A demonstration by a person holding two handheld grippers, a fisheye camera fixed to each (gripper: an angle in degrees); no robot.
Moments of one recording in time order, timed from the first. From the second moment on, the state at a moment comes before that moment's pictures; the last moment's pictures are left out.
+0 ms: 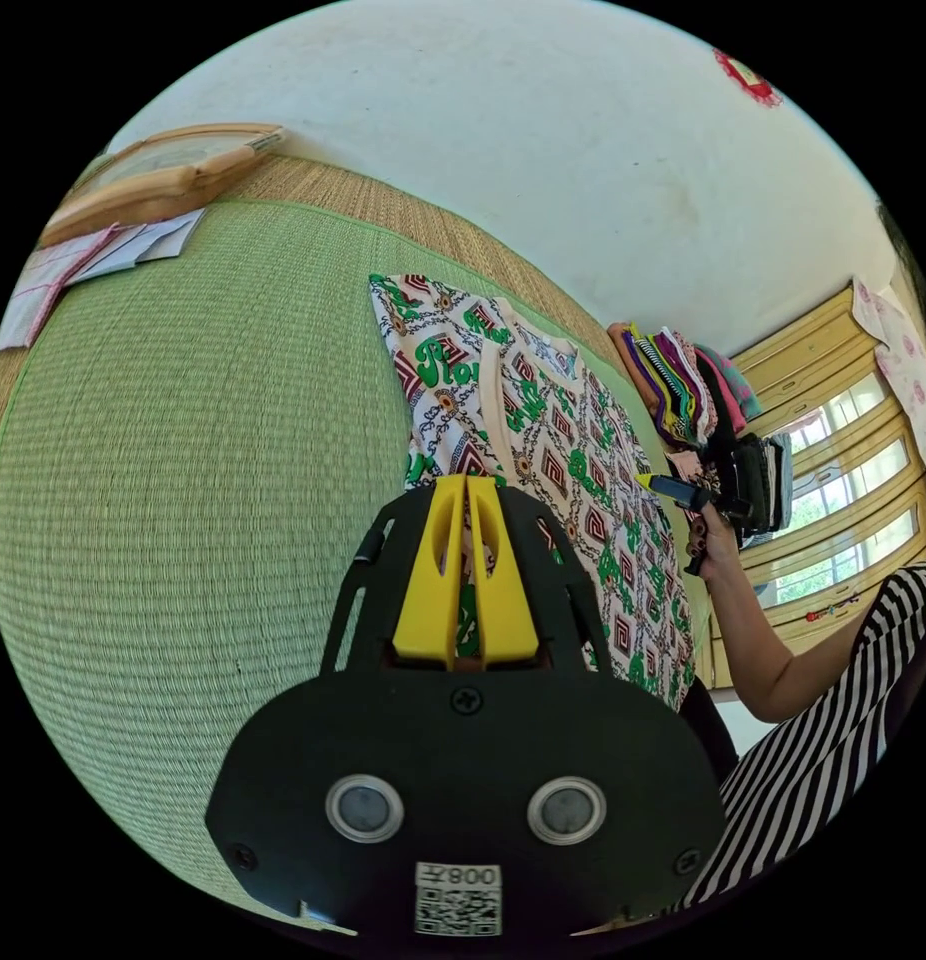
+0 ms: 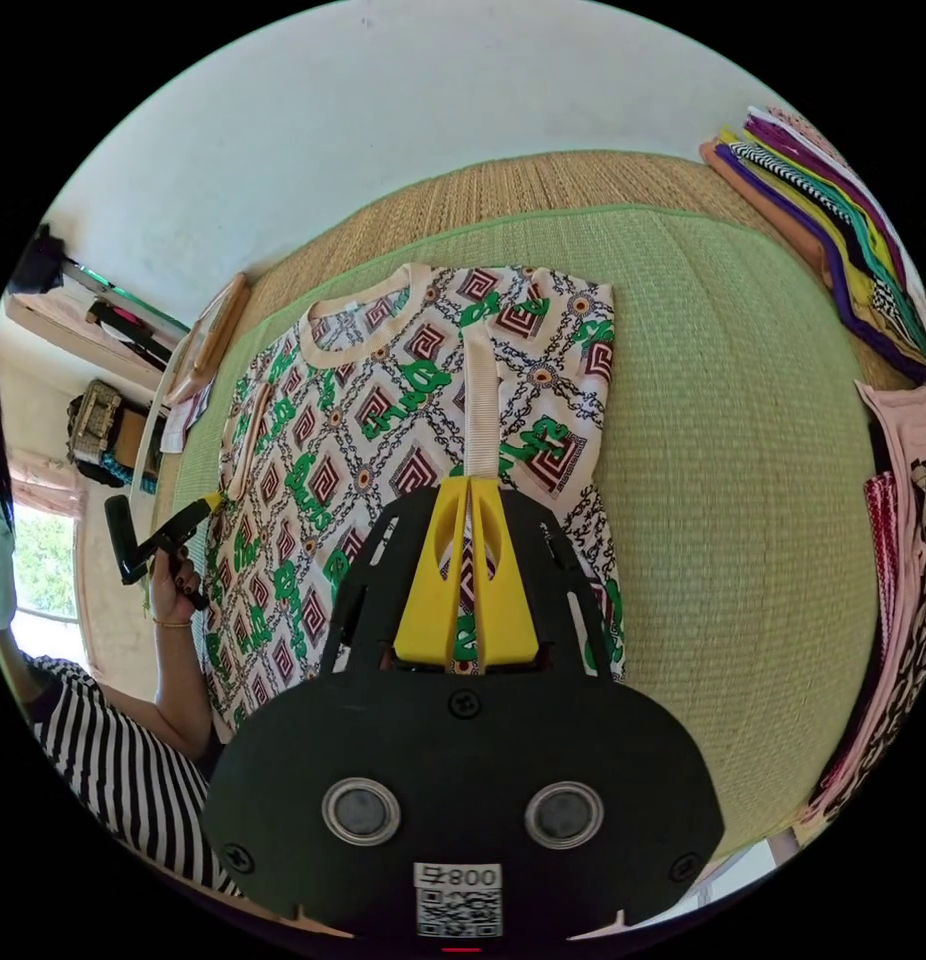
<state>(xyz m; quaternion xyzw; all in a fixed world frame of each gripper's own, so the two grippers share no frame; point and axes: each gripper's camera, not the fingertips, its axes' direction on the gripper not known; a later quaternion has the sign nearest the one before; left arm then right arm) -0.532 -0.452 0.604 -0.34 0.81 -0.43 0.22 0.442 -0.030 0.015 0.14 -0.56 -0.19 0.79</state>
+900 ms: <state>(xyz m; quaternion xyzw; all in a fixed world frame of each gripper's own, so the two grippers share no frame) -0.597 -0.365 0.562 -0.35 0.79 -0.47 0.15 0.617 0.037 -0.043 0.09 -0.62 -0.17 0.76</state>
